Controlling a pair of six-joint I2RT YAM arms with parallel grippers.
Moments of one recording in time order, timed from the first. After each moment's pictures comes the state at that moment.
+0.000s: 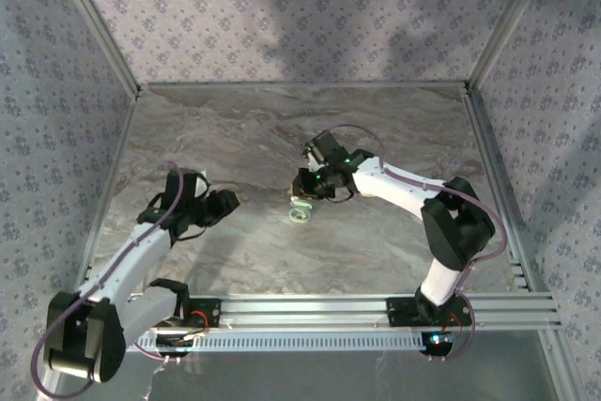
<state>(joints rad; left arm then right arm) -0.26 1.02 0.54 -0.37 0.40 -0.79 0.70 1.70 1.19 -0.48 -0.33 0.69</state>
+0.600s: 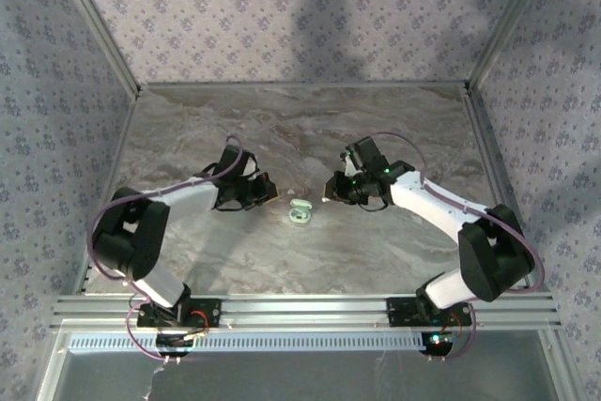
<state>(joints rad) -0.48 1.61 0.80 -0.12 0.47 -0.80 0.54 1.45 0.94 -0.48 -0.34 0.67</state>
